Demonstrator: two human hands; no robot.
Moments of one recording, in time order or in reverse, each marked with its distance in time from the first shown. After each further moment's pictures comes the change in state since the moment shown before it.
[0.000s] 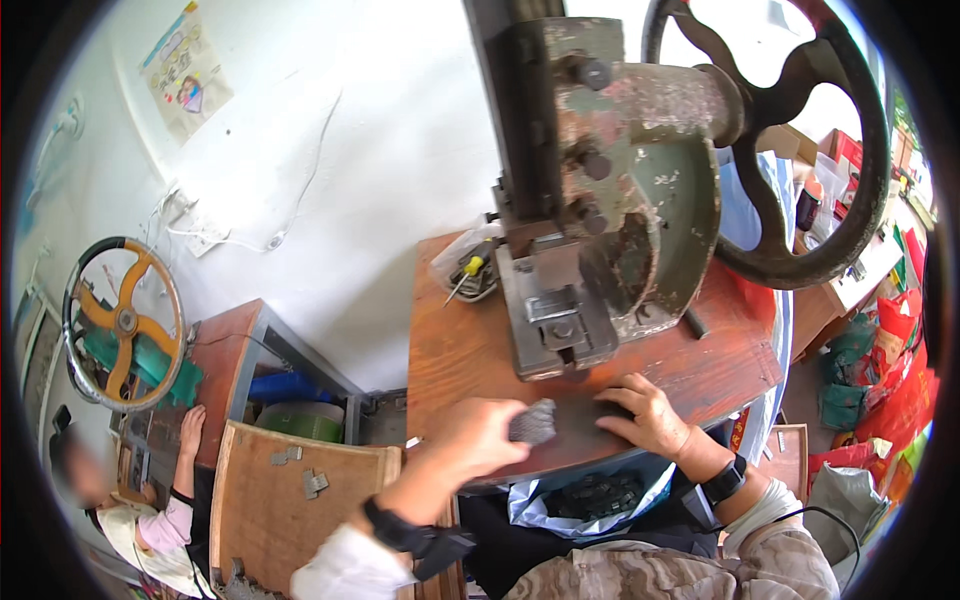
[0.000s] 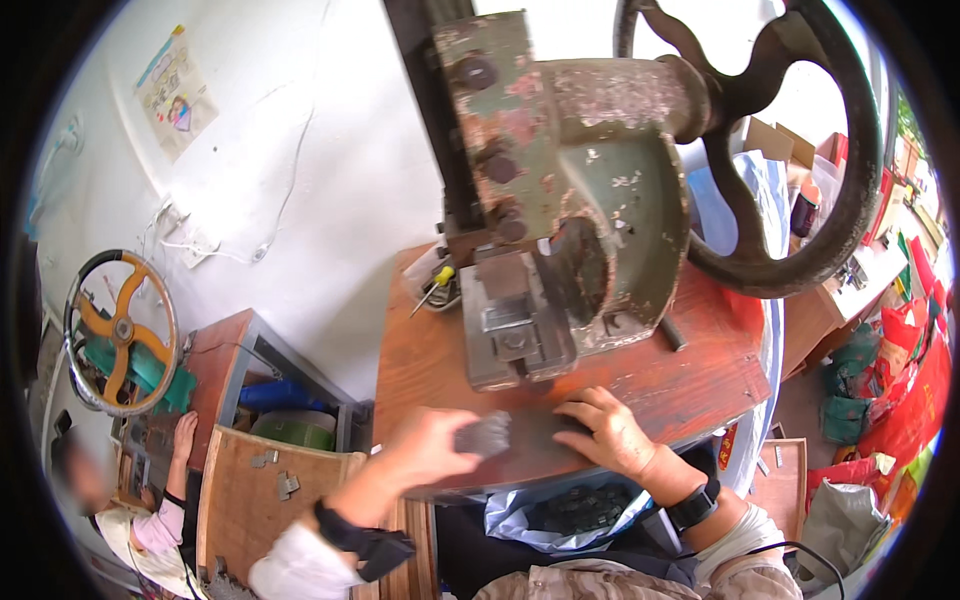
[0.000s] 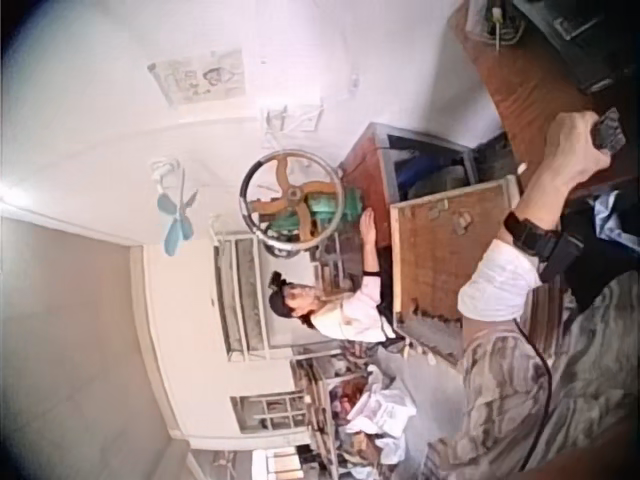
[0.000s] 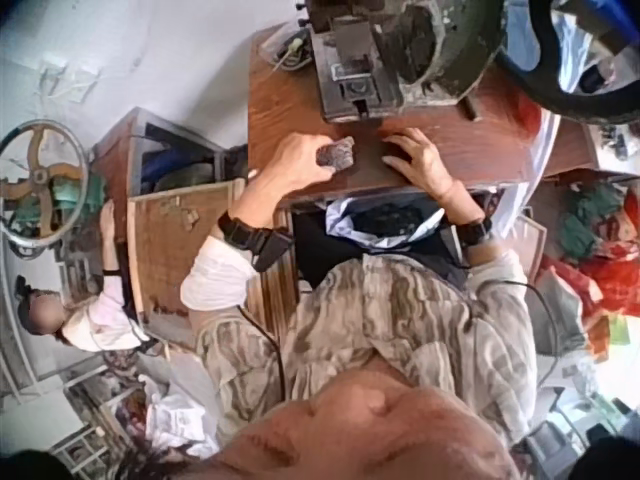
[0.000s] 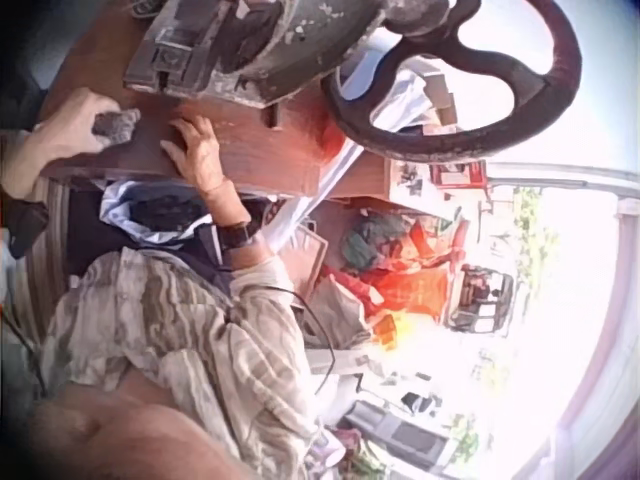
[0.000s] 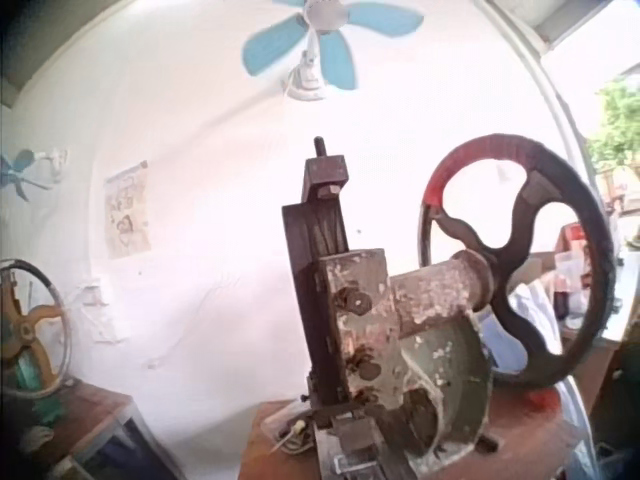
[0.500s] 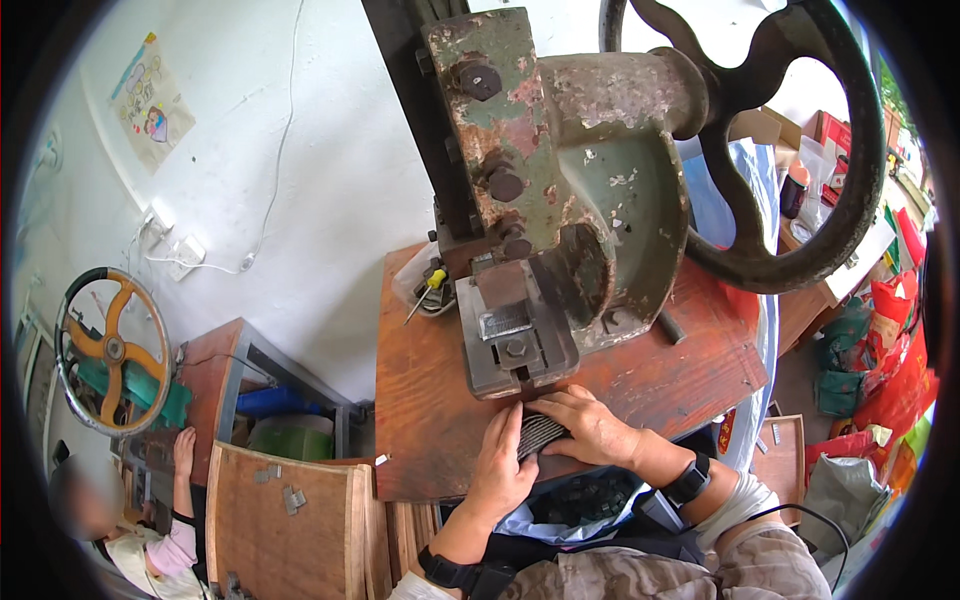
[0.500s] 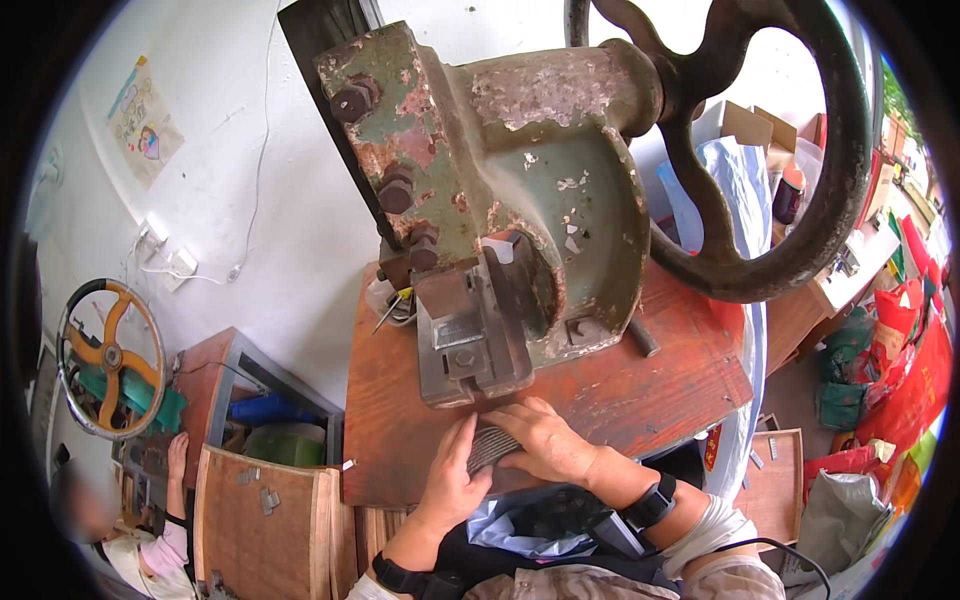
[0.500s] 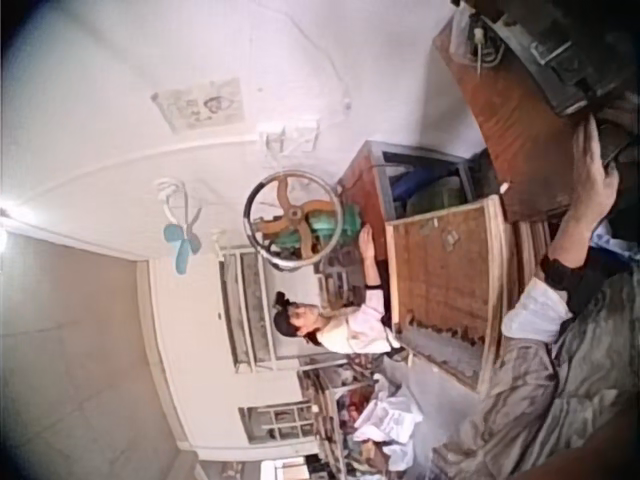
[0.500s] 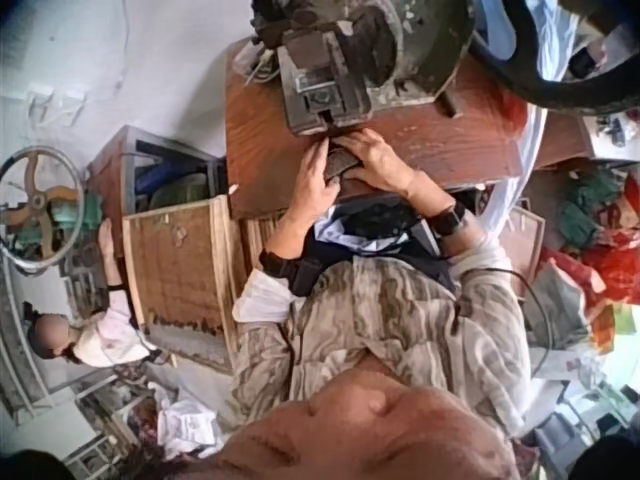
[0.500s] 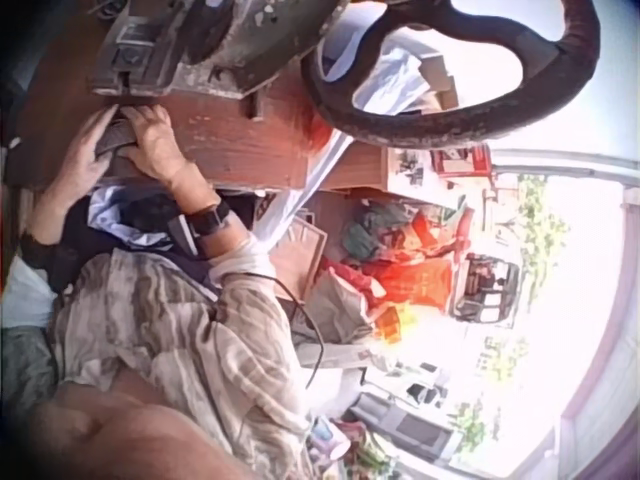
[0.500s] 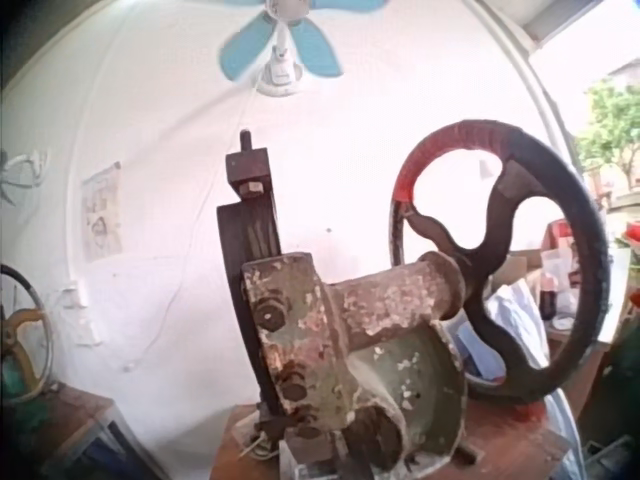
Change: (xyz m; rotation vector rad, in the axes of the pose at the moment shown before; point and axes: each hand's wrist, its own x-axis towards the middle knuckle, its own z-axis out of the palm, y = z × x) left_hand 0.008 0.022 0.100 -0.249 0.379 0.054; right_hand 0.023 0.003 0.009 0.087 -0.185 -0.090
